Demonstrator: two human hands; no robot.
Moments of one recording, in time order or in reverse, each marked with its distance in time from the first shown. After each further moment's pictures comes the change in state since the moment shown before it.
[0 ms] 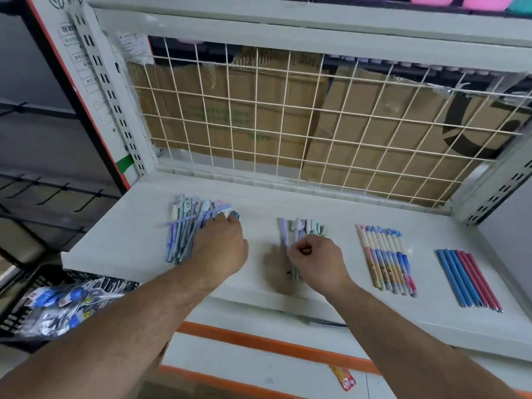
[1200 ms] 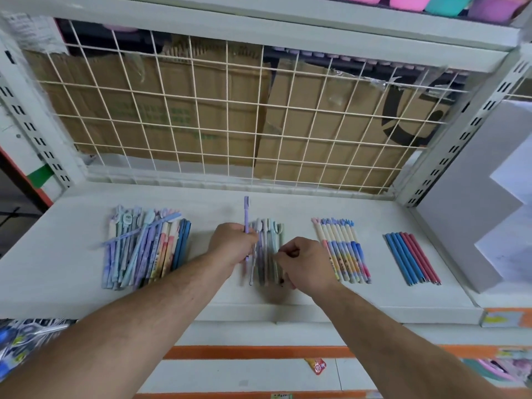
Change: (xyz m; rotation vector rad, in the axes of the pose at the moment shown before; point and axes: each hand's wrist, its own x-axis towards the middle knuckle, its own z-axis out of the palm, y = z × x) left_hand 0.038 0.091 0.015 -1.323 -0.375 -0.313; right_hand 0.006 0.033 -0.031 0.077 0.068 0.149
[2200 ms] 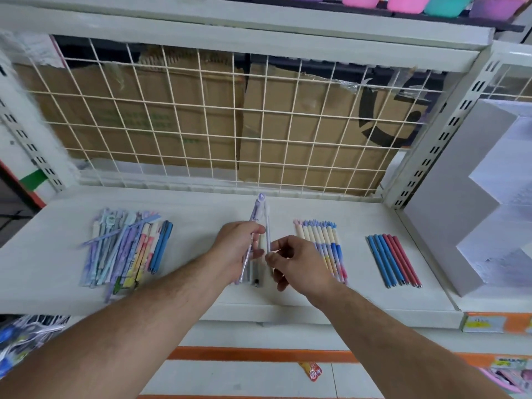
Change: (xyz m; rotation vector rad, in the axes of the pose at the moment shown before) left_hand -0.034 0.037 0.054 -0.383 -0.051 -0.086; right_hand -0.007 0.013 -0.047 0.296 -0.213 -0.037
